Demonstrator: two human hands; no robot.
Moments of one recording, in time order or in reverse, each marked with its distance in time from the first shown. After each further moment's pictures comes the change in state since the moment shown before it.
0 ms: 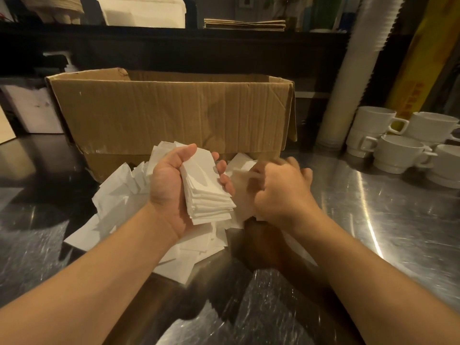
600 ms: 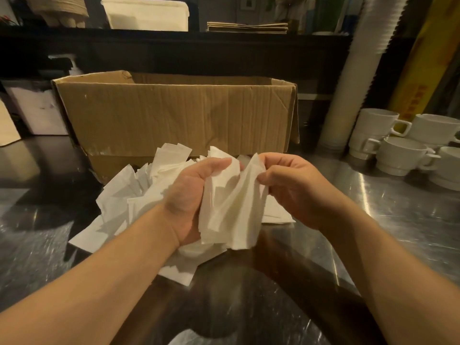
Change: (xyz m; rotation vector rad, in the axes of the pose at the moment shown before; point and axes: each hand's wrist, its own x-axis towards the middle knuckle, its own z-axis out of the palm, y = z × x) left_hand -0.002 -0.004 -0.003 0.425 -0.043 -0.103; right_hand 0.001 0.015 -0.028 1.208 -0.409 -0.100
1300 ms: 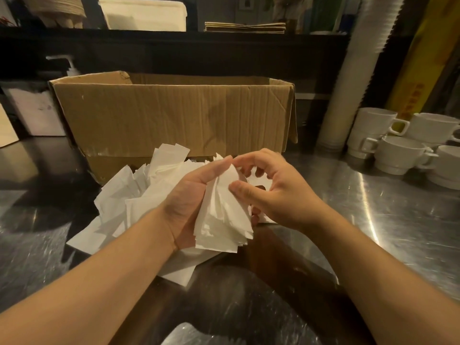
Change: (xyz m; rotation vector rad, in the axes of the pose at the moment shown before) left_hand 0.001 -0.003 0.000 -0.009 -0.034 0.029; right_hand -0.001 0.010 0.017 -0.584 0.153 -0.175
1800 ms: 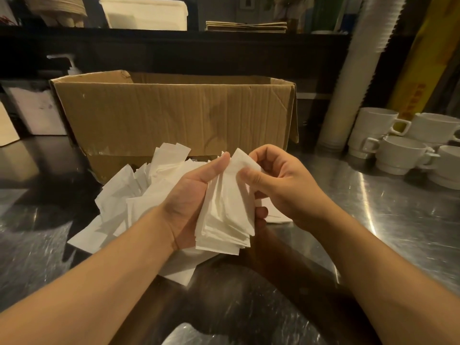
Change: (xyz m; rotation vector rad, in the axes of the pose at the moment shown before) left_hand -0.003 0.001 0.002 0.031 -0.033 -0.070; right_hand 0.002 0.000 -0.003 0.445 0.026 0.132
